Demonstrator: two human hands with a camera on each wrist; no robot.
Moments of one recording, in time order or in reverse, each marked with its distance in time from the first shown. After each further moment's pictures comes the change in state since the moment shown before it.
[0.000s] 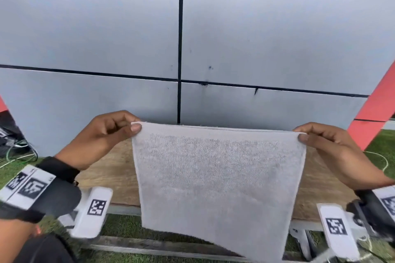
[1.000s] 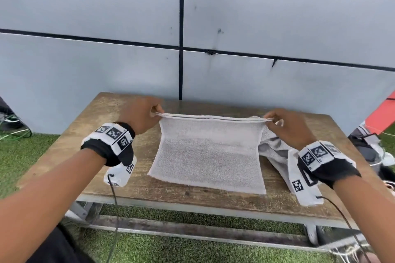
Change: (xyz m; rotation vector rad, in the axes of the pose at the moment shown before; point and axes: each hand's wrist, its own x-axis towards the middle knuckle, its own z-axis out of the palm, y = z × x) left_hand 0.107 -0.152 0.038 0.770 -0.027 -0.124; right_hand 0.109 0.168 0.034 -0.794 0.005 0.141
